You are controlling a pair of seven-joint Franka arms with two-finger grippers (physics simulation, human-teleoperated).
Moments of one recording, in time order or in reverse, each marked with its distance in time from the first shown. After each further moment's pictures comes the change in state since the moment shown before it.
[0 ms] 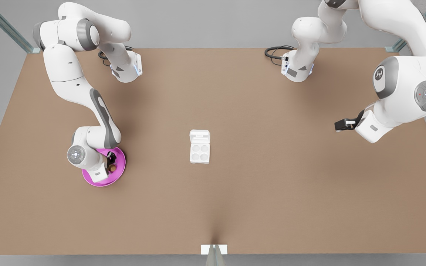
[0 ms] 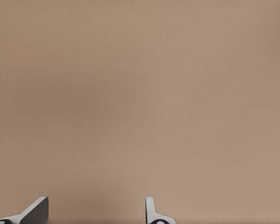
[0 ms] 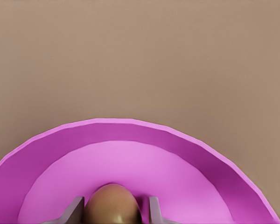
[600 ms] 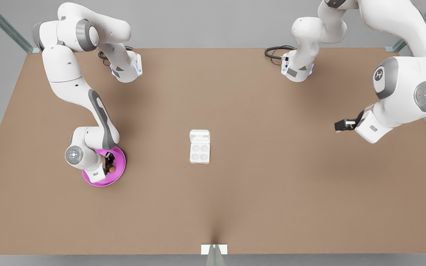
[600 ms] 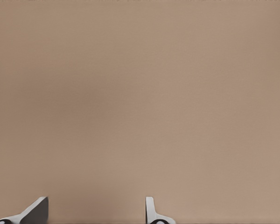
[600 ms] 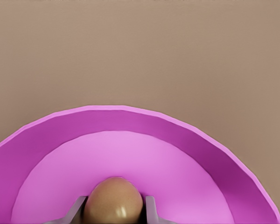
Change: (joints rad) left arm 0.001 0.003 0.000 0.000 0.000 0.002 0.000; right arm -0.011 0.005 -0.003 0.003 0.000 0.000 0.000
